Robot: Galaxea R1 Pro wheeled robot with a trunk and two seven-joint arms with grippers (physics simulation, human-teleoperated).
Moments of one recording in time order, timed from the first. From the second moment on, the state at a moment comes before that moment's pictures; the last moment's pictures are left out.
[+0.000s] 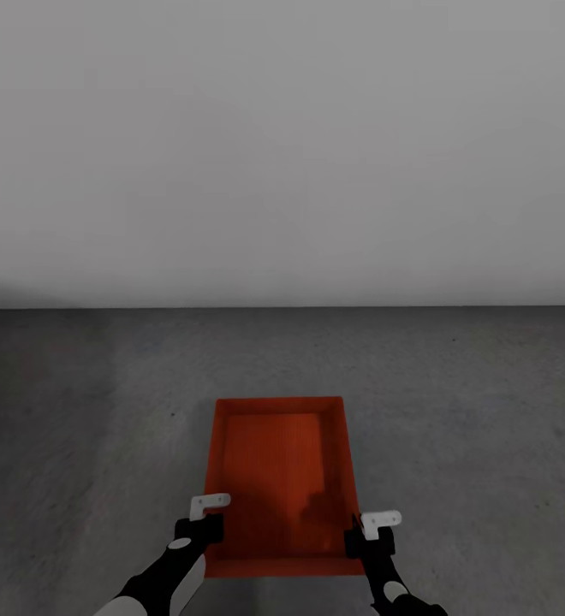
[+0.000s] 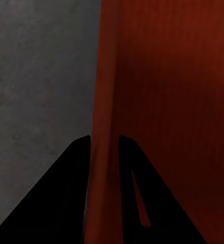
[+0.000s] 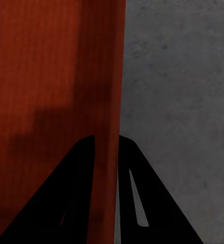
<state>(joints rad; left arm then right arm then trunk) -0.54 -0.10 -0.17 -0.34 0.22 -0.03 0.20 -0.54 0.08 0.47 -0.11 -0.29 -0.50 -0.20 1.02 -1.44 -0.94</state>
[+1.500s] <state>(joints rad) -0.53 -0.10 -0.16 -0.30 0.22 -0.03 0.22 -0.54 0.08 0.43 -0.12 -0.29 -0.51 -0.23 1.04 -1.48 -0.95</state>
